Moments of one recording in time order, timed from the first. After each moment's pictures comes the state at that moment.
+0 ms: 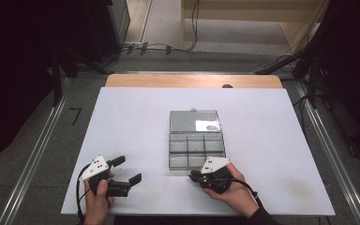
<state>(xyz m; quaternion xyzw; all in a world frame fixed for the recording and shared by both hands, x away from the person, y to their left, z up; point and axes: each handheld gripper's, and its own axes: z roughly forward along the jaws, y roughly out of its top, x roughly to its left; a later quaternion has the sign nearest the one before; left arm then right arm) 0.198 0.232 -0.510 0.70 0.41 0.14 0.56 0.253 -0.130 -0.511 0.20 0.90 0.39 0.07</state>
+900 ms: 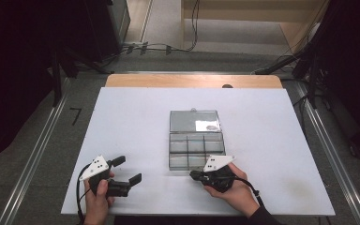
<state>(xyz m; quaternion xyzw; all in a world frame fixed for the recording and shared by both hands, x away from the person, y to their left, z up) 0.199 0.232 -0.510 0.70 0.41 0.14 0.56 0.255 -0.136 -0.503 0.20 0.89 0.41 0.05</state>
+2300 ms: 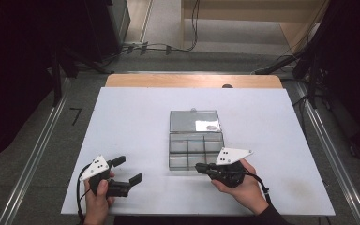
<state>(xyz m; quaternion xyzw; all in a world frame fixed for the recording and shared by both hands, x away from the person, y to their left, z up) 0.199 0.232 -0.510 0.70 0.41 0.14 0.56 0.256 -0.157 -0.466 0.20 0.86 0.46 0.05</state>
